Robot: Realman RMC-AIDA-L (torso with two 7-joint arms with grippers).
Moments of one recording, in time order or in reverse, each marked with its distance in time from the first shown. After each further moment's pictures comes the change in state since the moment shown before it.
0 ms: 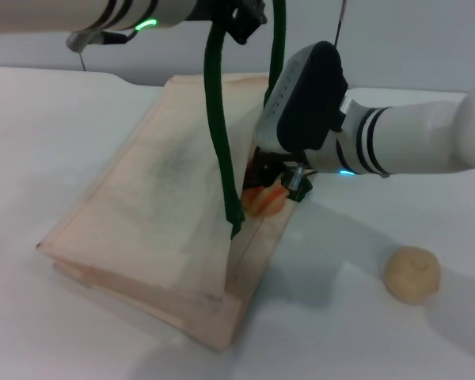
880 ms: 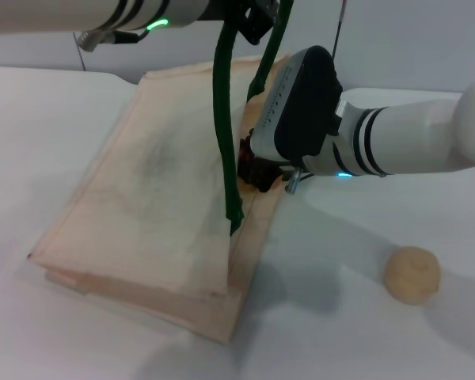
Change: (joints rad) left arm -0.011 -0.002 0.010 0.001 -0.014 0.008 0.002; right arm 0.001 0.005 0.025 -0.008 0.009 -0.047 -0.077
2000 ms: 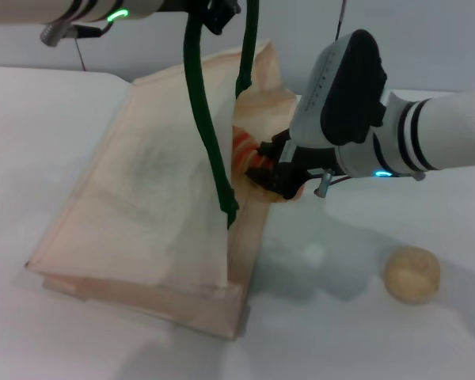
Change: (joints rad) left arm 0.037 0.002 -0.065 0.005 0.002 -0.007 0.025; right arm -0.140 -0.005 0.230 -0.217 -0.209 -0.288 0.077
